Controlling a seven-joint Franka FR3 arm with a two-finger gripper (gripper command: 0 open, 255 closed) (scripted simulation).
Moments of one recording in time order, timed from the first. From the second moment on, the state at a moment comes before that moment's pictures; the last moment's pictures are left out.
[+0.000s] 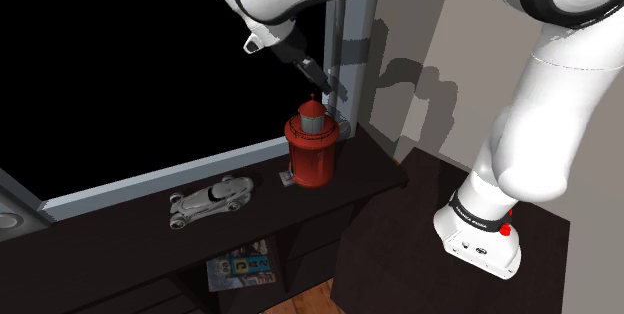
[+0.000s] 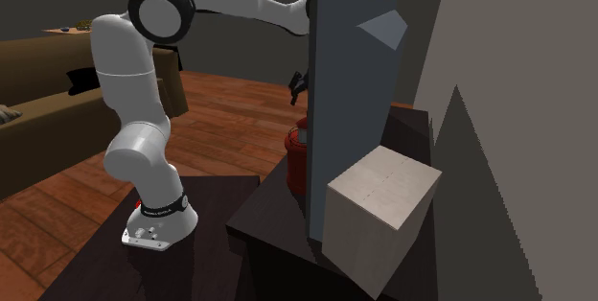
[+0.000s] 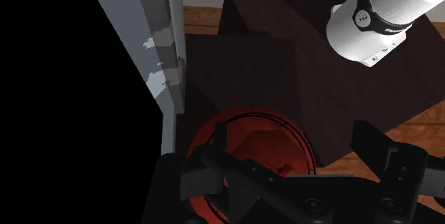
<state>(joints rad) 0.24 0.13 0.23 -1.68 -0.28 1.25 -0.71</state>
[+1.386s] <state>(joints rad) 0.25 0.17 0.24 -1.72 -0.30 1.31 -0.71</state>
